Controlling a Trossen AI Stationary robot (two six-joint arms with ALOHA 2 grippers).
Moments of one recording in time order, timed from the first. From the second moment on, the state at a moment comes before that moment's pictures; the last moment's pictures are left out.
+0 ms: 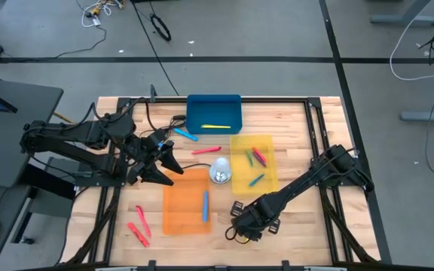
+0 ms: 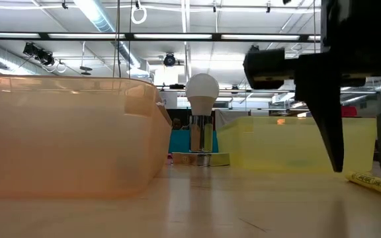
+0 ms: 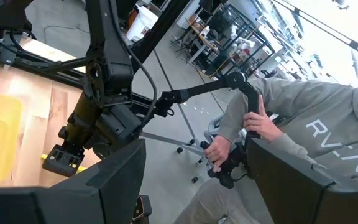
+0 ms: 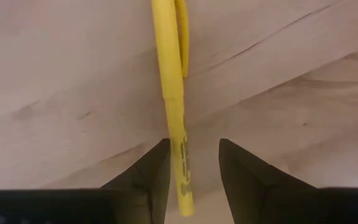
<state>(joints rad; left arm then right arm) -0.12 1.02 1.12 -0.20 0.45 -0.64 0.53 1.99 1.35 -0.78 -0.03 -0.65</state>
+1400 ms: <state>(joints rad) -0.12 1.02 1.12 -0.20 0.45 -0.64 0.48 1.70 1.34 -1.10 -0.04 -0.08</state>
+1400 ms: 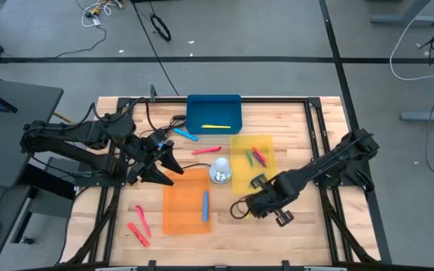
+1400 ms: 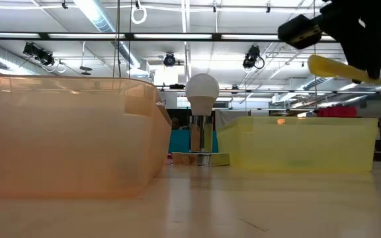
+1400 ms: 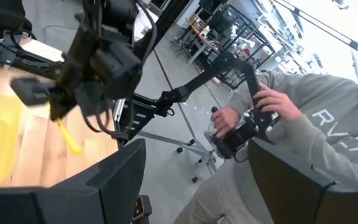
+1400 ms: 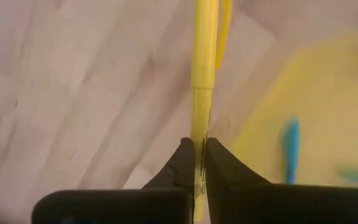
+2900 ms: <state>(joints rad) -0.12 1.02 1.12 -0.20 0.45 -0.64 0.04 1.78 1.85 -1.57 -0.12 0.14</state>
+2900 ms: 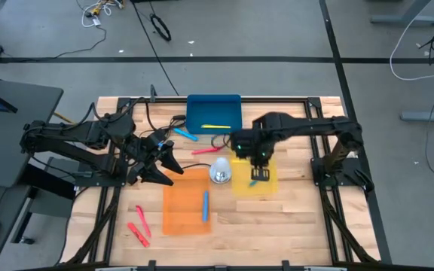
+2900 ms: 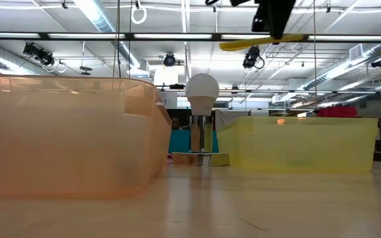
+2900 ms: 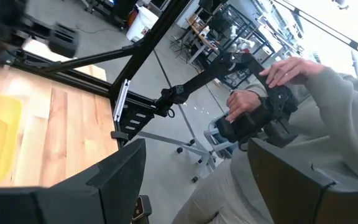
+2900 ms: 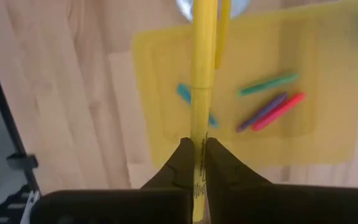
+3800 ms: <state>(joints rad) -0.12 1.02 1.12 -0.20 0.45 -0.64 -0.35 2.15 2.34 -1.57 -0.01 -0.26</state>
